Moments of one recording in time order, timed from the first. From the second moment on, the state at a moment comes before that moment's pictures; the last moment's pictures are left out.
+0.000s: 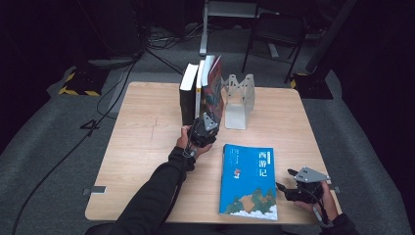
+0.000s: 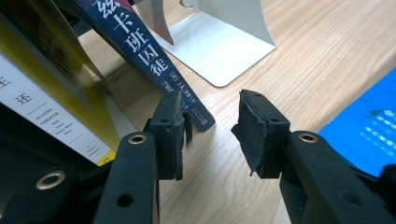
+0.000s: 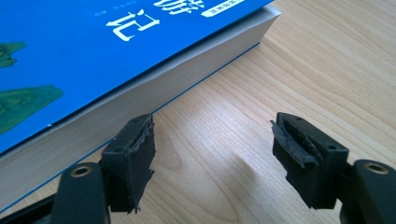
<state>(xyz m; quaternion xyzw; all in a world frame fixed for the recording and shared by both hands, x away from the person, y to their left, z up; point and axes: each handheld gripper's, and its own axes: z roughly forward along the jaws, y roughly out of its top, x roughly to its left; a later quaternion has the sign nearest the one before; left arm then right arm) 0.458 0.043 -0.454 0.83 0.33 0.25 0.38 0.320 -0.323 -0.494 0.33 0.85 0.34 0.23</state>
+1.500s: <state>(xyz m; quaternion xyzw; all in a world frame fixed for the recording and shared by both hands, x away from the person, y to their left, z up) 0.343 0.118 -0.483 0.90 0.23 0.16 0.33 0.315 -0.319 -0.495 0.31 0.86 0.33 0.21</state>
